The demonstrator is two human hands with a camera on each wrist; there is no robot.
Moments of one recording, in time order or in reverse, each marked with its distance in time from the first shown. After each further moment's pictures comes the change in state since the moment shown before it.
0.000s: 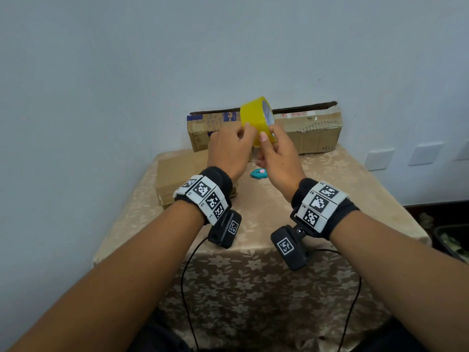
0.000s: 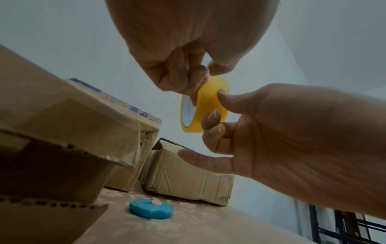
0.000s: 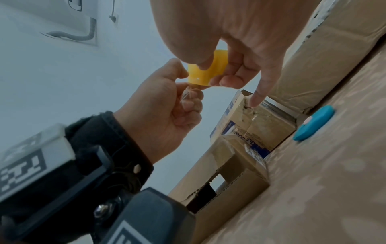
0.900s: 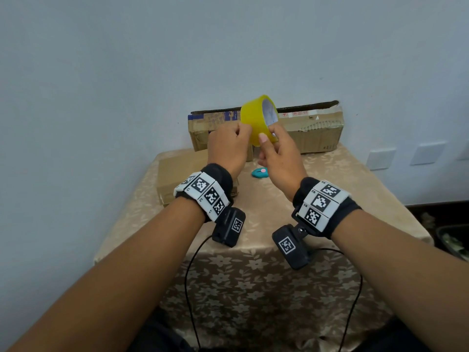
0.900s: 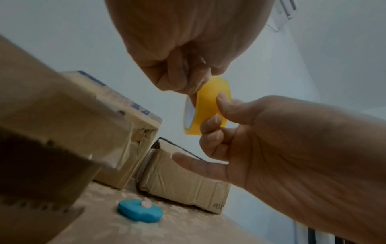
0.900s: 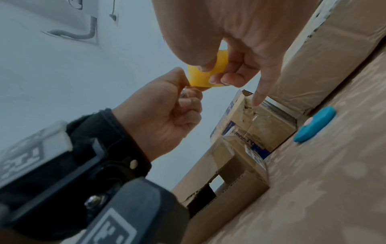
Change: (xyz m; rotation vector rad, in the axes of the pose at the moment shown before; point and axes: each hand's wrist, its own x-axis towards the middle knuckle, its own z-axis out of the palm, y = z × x) left_hand 0.006 0.000 -0.002 -0.030 0.020 -0.098; right_hand -0.001 -0.002 -0.003 -0.096 -0.011 -0.026
